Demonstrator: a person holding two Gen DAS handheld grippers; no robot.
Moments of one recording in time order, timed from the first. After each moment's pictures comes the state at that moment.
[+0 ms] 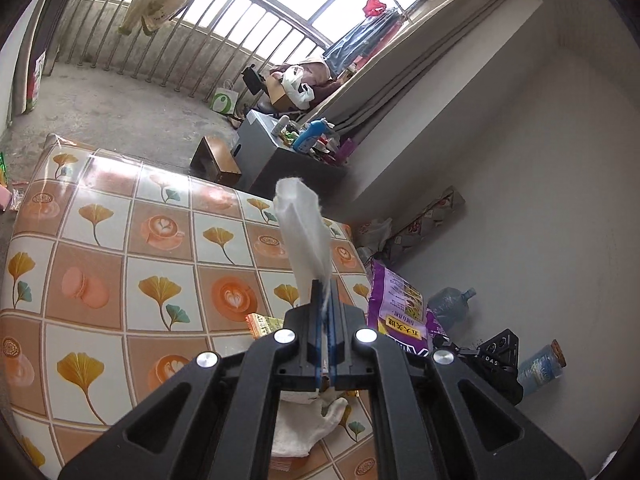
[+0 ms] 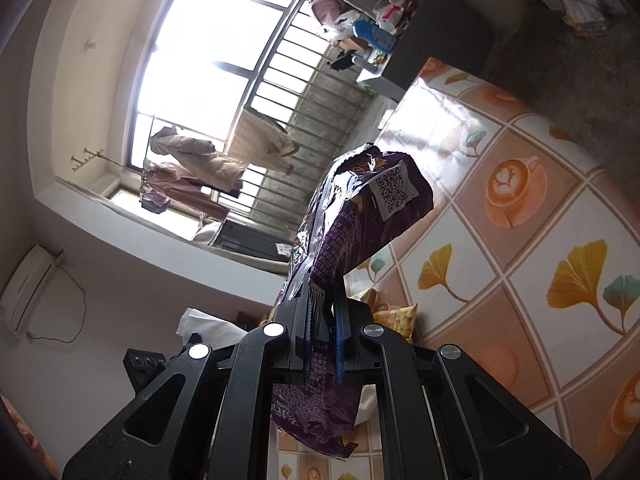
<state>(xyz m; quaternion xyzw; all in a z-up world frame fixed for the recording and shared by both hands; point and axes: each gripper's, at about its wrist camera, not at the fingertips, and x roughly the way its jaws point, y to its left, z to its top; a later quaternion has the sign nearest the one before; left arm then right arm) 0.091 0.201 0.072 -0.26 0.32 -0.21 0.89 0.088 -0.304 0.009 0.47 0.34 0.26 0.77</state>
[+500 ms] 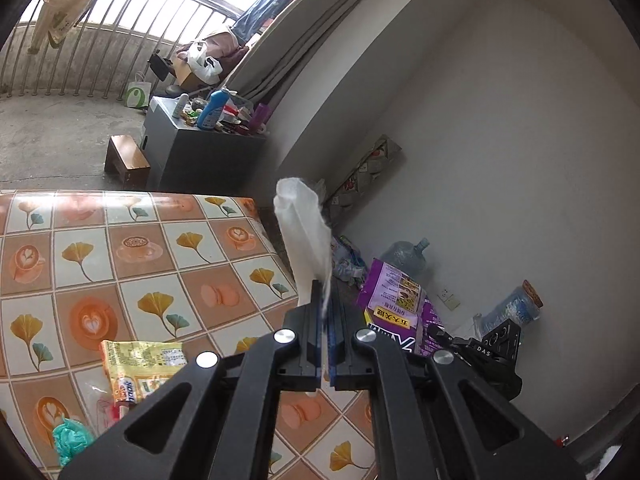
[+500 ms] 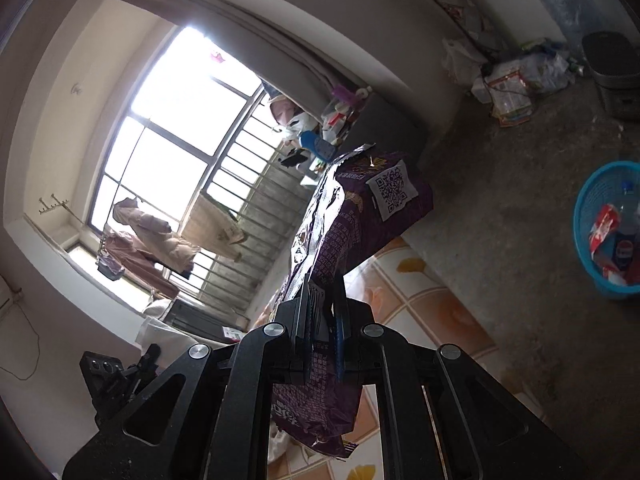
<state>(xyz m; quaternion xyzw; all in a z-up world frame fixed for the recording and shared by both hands) 0.134 0.038 0.090 -0.19 0.33 -0.35 0.85 0.016 -0.442 0.023 0.46 0.25 0.08 0.85</state>
